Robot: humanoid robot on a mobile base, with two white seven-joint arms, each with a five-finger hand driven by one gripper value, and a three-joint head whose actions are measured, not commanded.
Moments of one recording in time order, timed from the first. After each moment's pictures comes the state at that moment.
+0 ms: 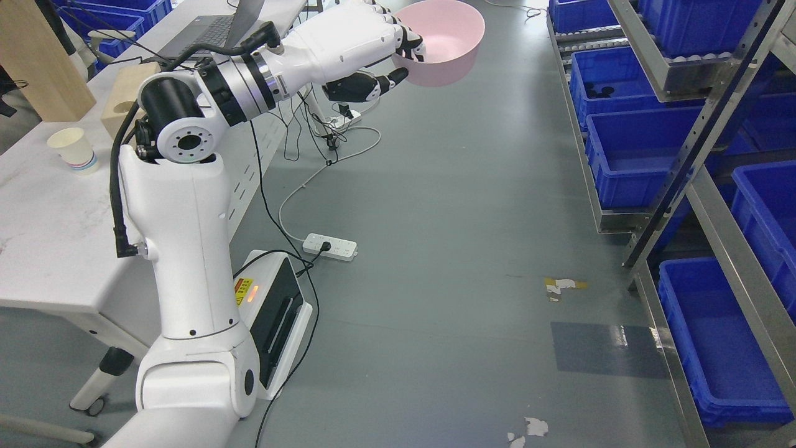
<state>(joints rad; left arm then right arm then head) -0.77 0.00 0.11 -1.55 -0.72 -0.79 -1.00 0.00 0.00 0.05 0.00 0.06 -0.08 -0.03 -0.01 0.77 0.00</state>
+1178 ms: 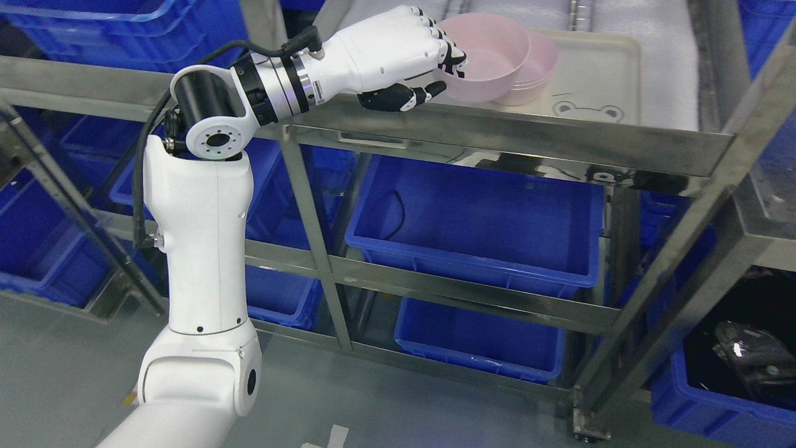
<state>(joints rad) -0.81 0.00 0.02 -1.56 -0.71 -0.79 -0.99 0.00 0.00 0.05 0.00 0.06 -0.08 -0.03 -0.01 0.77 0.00</state>
